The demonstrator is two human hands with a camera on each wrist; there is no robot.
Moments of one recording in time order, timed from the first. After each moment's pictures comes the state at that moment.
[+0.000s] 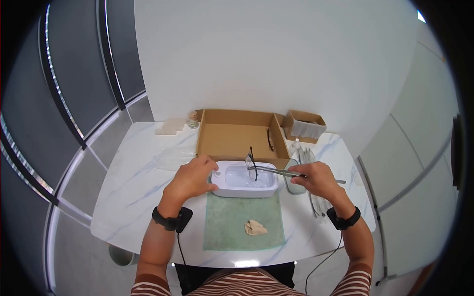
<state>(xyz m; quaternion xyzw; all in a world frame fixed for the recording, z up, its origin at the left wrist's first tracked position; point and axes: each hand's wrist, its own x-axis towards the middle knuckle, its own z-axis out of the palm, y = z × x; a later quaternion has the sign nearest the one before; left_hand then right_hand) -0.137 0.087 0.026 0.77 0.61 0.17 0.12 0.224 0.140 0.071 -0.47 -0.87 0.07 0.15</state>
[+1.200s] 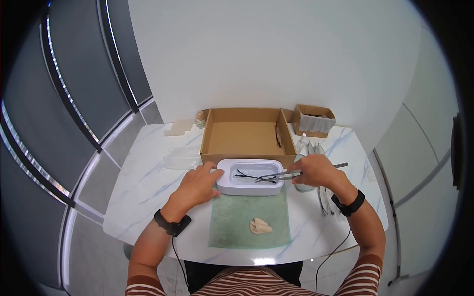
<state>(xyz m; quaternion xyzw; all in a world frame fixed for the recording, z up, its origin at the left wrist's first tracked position) -0.127 0.074 0.007 0.80 0.60 0.10 0.04 0.214 0.168 0.073 -0.44 -0.89 0.08 -0.04</state>
